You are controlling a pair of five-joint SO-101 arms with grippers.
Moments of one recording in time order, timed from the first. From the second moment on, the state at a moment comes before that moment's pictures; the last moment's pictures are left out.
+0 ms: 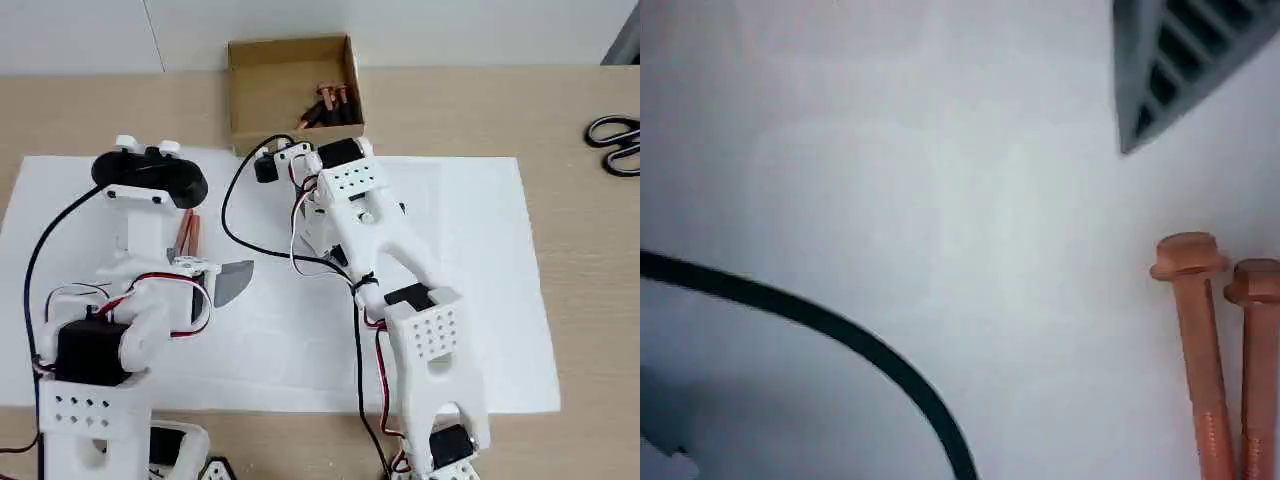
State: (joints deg) left arm 1.7 -53.1 31.8 85.2 3.2; right arm -24.4 43.3 -35.8 92.6 17.3
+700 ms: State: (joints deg) left arm 1.7 -53.1 31.8 85.2 3.2; right arm -23.5 44.0 -36.4 93.6 17.4
